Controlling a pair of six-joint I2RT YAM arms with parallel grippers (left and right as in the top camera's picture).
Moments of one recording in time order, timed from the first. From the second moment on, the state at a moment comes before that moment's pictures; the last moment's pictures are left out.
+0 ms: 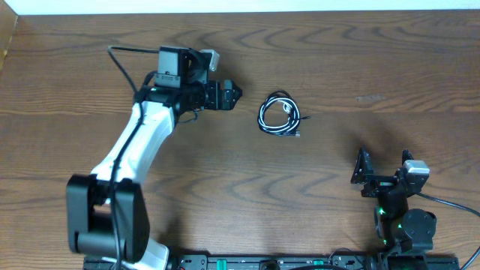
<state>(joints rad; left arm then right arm) -0.18 1.72 1.21 -0.41 0.49 -0.14 0.03 0.01 0.01 -0.07 0.02 0.20</state>
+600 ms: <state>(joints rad) -0.37 1.88 1.21 -0.15 0.49 -0.33 0.03 0.01 0.01 -0.07 0.02 0.20</state>
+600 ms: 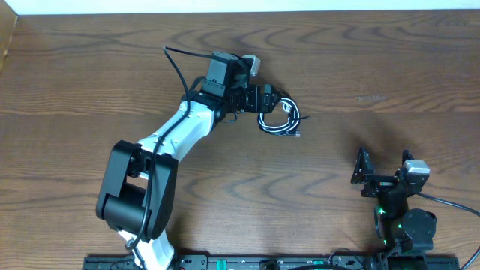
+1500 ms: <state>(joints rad) -0.33 1.88 1.21 -0.03 0.70 -0.39 0.03 0.01 0.01 -0.07 0.02 0.20</state>
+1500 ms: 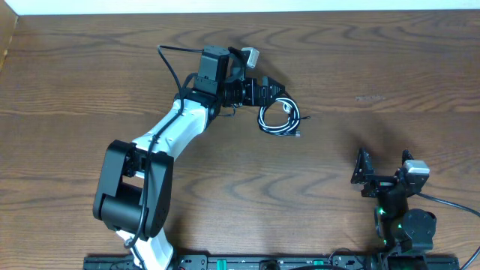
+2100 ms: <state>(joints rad) -0.32 1.88 1.21 -0.01 0.63 -0.40 0.03 0.01 0.01 -0.07 0.02 0.20</state>
